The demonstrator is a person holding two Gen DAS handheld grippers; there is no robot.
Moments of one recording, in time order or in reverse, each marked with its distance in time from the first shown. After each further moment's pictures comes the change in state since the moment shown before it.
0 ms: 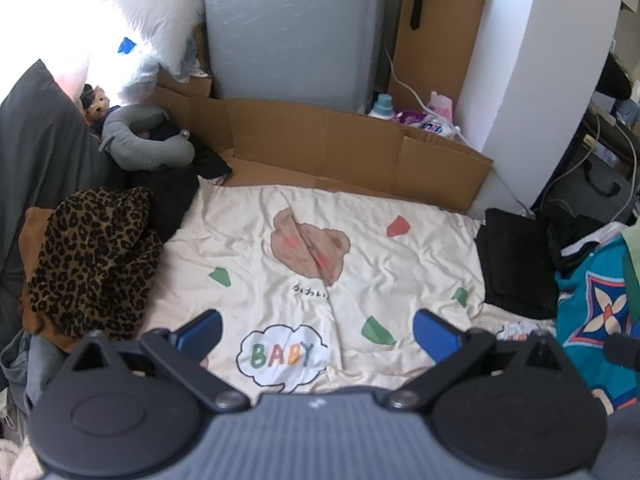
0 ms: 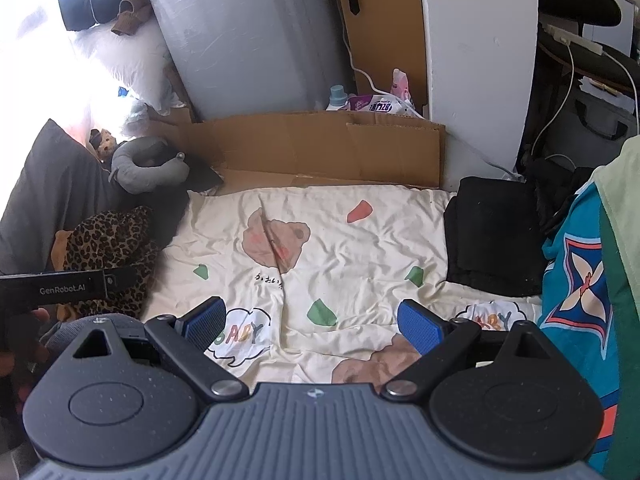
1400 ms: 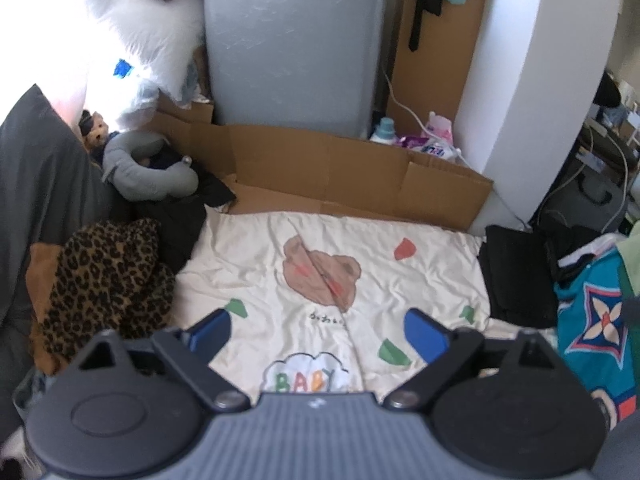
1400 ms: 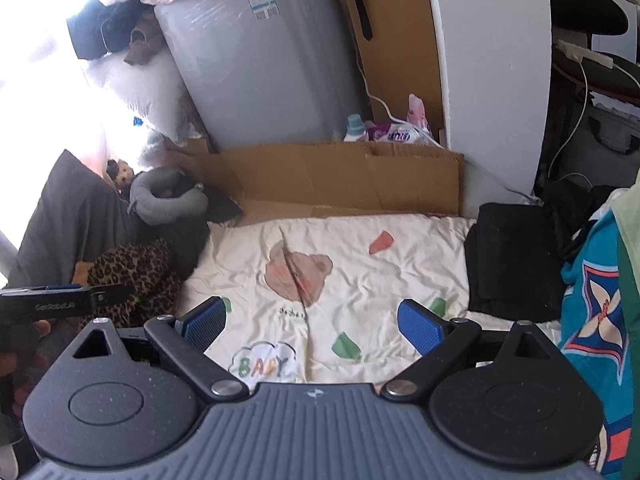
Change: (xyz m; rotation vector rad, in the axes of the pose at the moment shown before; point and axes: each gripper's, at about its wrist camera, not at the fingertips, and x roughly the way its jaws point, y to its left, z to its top) left arm -0.015 0.055 0.039 0.029 -0.047 -0.011; right arm -0.004 0.011 0.038 0.036 -0.080 0.064
